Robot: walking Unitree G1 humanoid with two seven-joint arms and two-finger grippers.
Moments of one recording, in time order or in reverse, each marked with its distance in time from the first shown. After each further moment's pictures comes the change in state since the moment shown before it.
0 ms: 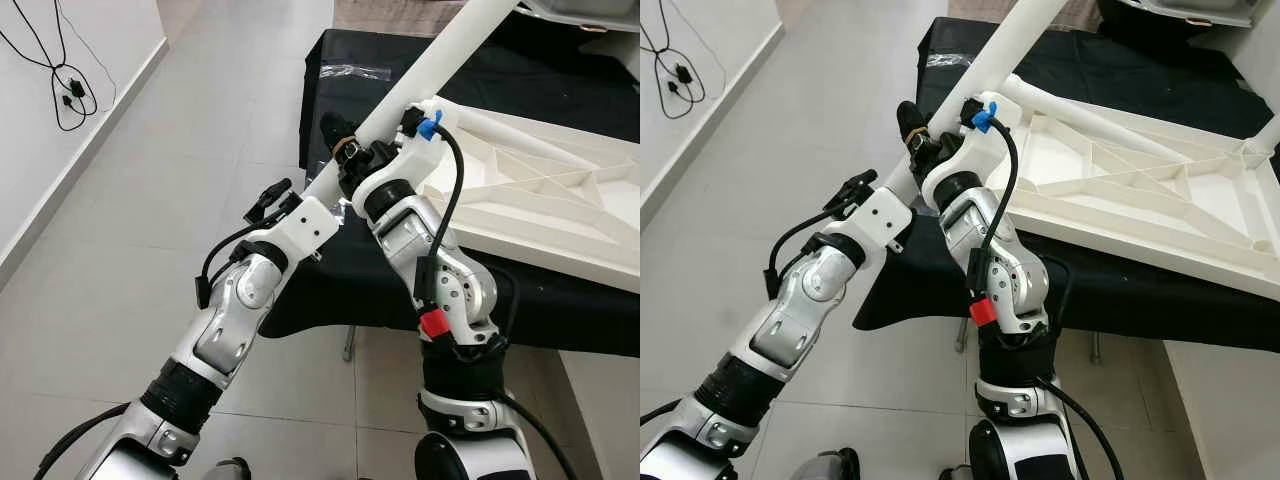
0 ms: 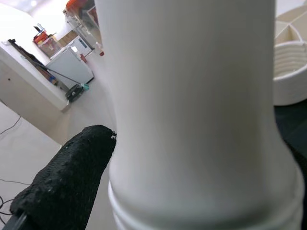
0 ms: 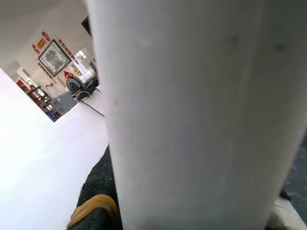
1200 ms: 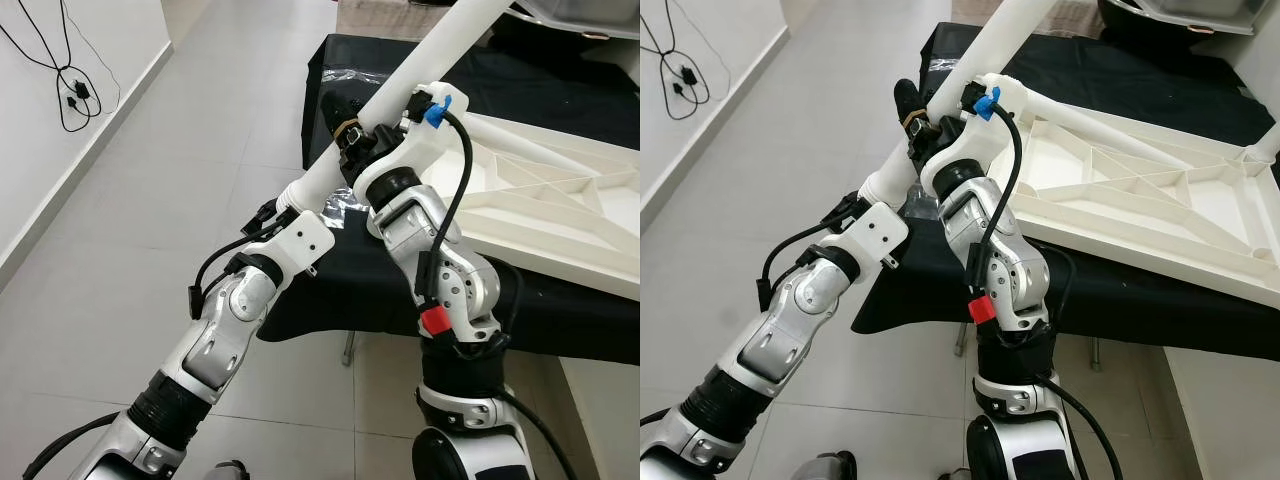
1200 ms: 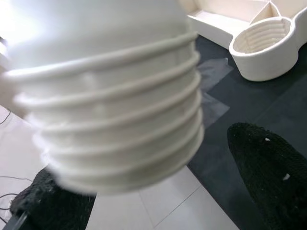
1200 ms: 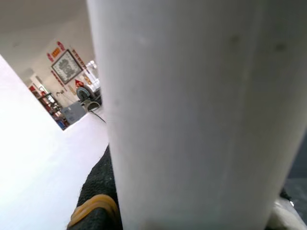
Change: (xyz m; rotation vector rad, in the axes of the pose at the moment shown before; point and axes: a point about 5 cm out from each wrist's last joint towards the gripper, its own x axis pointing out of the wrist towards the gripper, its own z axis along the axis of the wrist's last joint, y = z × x) left arm -0.017 -0.004 -0.015 0.034 0.054 -0.055; right arm 0.002 0.006 0.011 -0.026 -0.057 0.033
